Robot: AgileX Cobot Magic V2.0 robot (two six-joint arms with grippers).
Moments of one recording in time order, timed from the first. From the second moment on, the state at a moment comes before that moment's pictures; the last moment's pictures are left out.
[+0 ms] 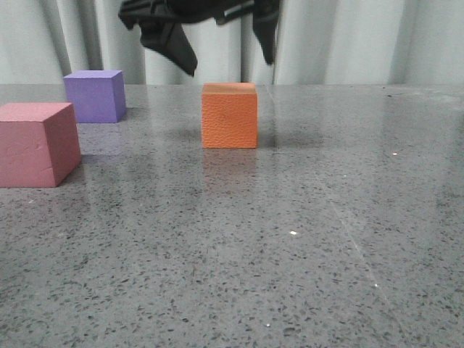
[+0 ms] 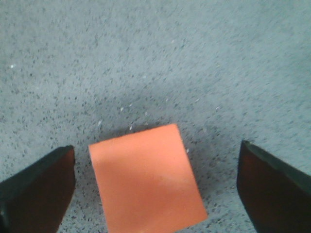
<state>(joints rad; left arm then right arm) -0.71 1.83 -1.60 0.26 0.66 -0.63 0.04 -0.01 0.03 -0.02 0.14 0.16</state>
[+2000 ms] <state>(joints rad) -0.40 1.48 -1.19 0.37 0.60 -0.68 0.04 -0.01 0.03 -0.02 0.14 0.16</state>
